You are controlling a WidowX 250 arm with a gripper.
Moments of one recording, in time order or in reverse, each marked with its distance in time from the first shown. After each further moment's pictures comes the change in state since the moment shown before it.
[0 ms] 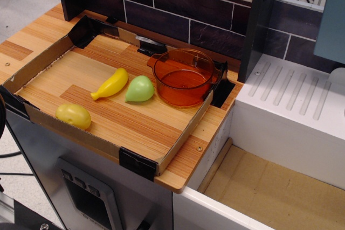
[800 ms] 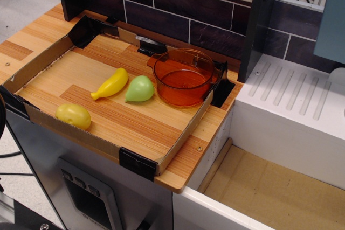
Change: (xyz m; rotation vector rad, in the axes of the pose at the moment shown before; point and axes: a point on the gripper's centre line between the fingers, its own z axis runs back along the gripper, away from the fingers) arm -0.008 0.000 0.000 0.080 0.136 0.487
